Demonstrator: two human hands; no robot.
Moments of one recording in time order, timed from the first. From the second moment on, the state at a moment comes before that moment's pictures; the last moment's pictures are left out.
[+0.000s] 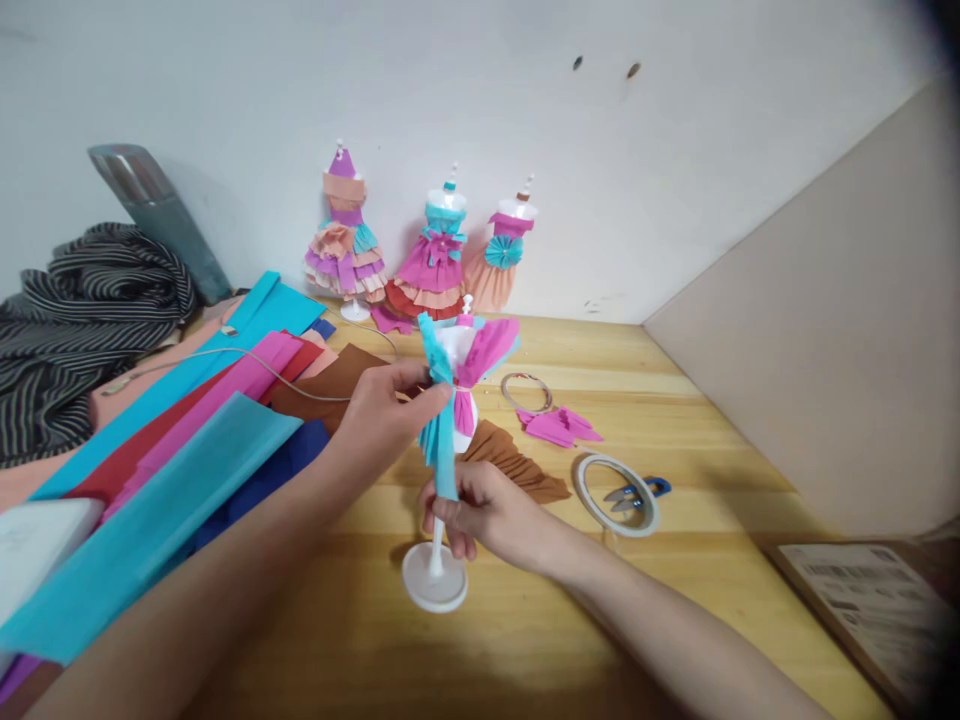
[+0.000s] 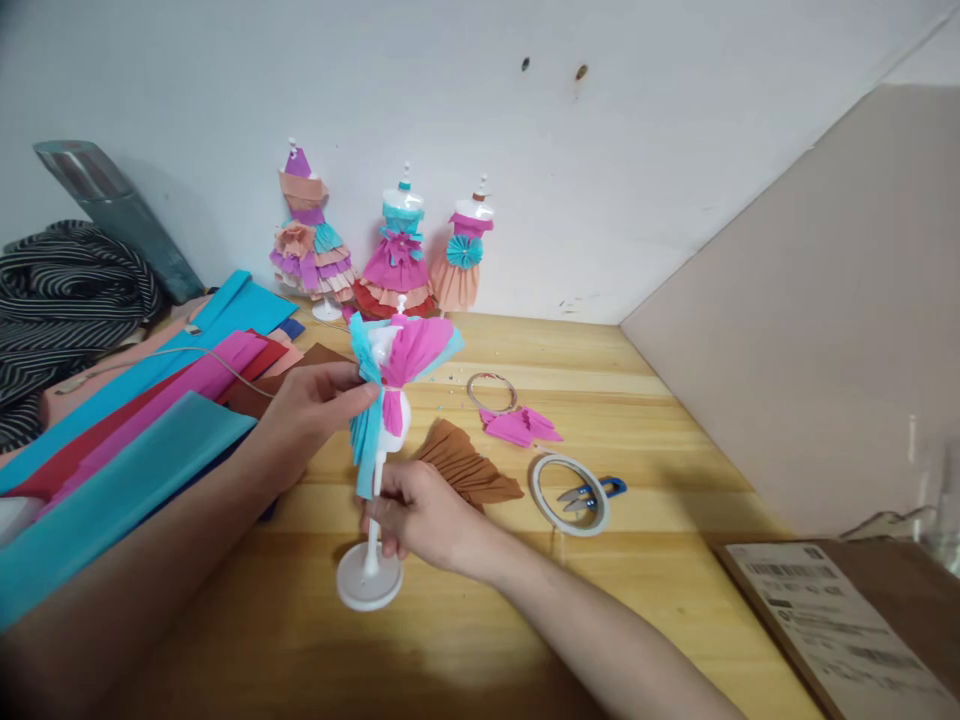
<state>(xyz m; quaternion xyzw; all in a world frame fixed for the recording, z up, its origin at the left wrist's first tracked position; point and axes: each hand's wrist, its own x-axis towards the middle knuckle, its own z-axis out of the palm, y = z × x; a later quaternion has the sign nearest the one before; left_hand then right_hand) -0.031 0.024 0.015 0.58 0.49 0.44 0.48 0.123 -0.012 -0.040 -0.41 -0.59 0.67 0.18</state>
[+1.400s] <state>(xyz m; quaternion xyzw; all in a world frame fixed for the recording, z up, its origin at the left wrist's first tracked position) -0.046 -0.066 -0.049 0.20 0.54 0.37 0.73 0.171 -0.041 -0.022 -0.43 -0.79 0.42 -0.09</state>
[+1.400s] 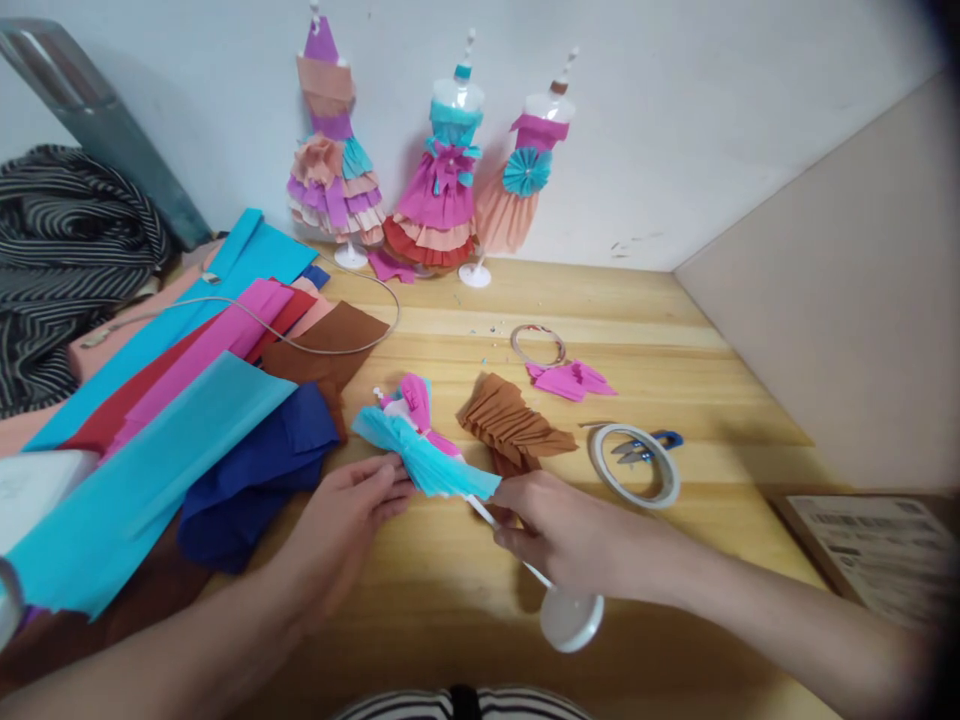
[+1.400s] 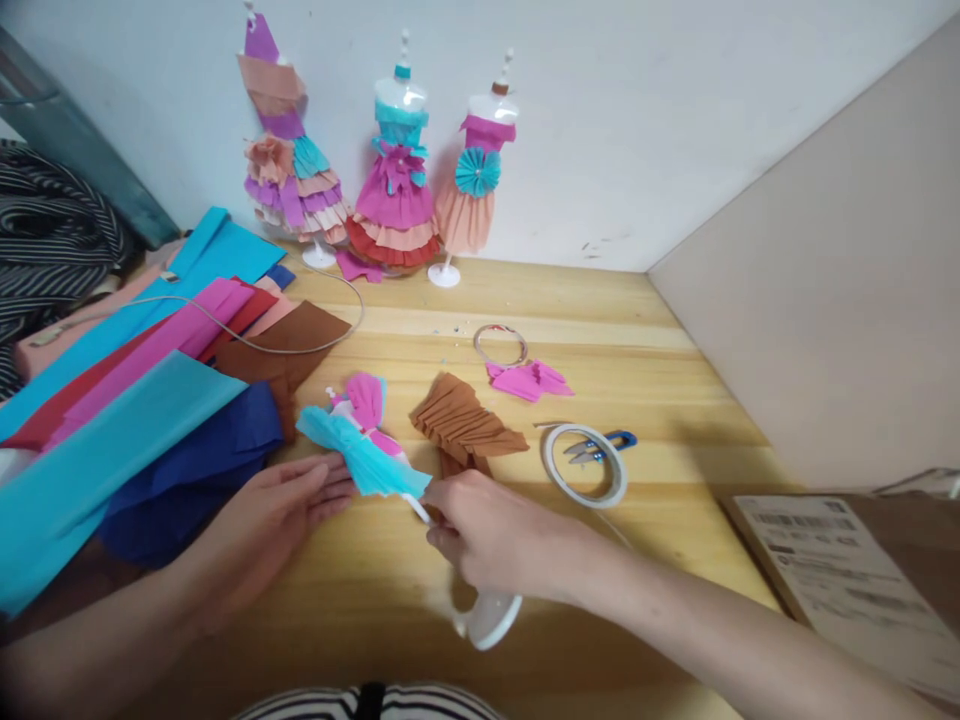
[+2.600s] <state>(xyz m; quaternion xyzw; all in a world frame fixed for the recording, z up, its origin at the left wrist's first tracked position) -0.053 -0.069 -0.055 0.10 0.50 0.43 0.74 0.172 -0.050 -0.025 -0.33 -0.81 0.48 -0.02</state>
